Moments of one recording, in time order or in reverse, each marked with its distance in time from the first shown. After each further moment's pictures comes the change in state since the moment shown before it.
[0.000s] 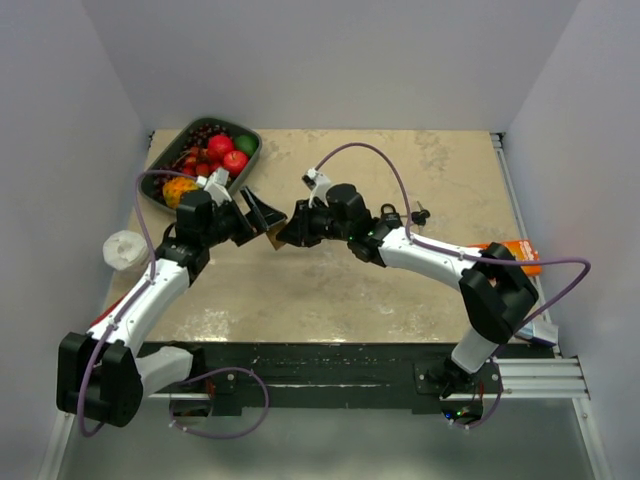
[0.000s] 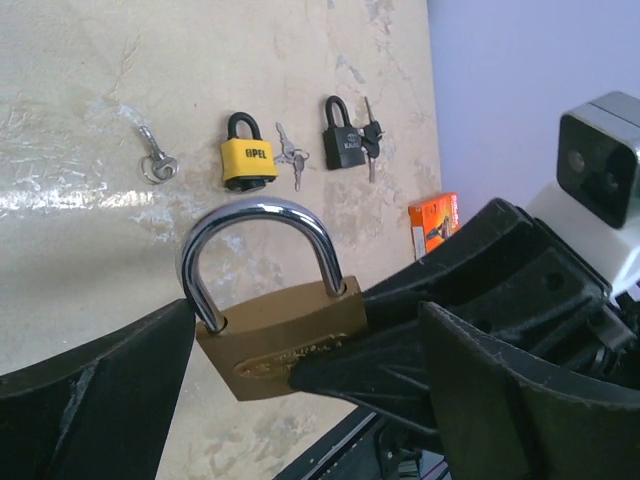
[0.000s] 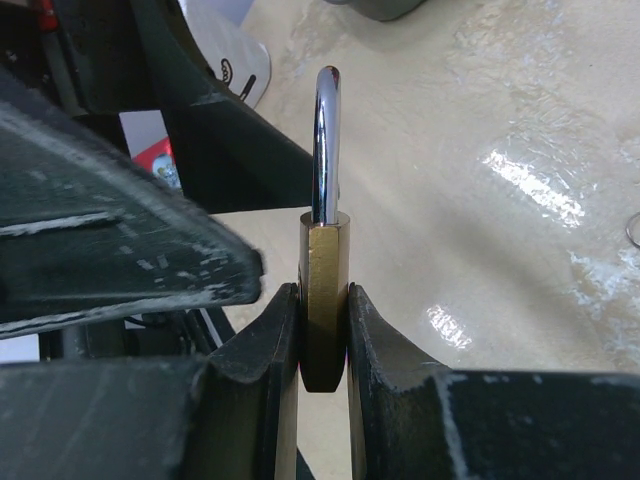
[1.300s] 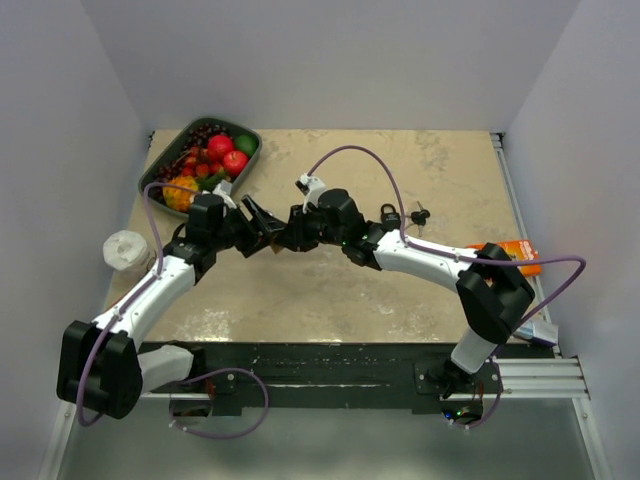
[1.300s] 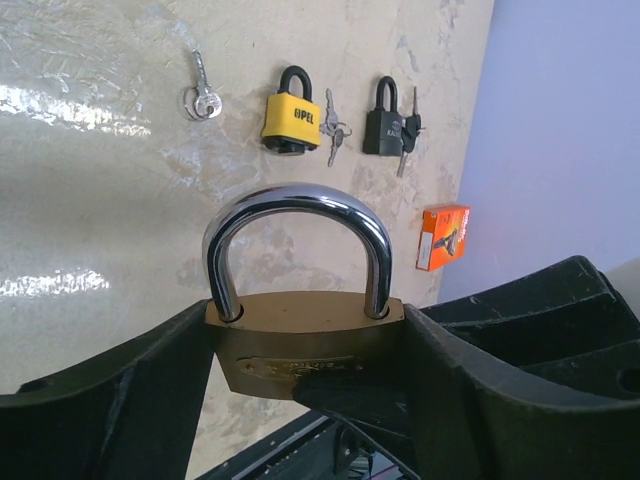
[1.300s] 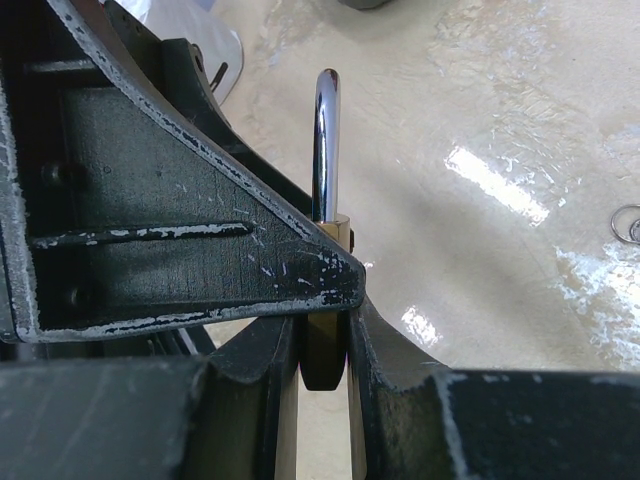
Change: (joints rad) left arm -0.049 0.050 -0.006 -0.109 -0.095 -0.165; right arm 0.047 0.012 0.013 -0.034 0.087 -0.053
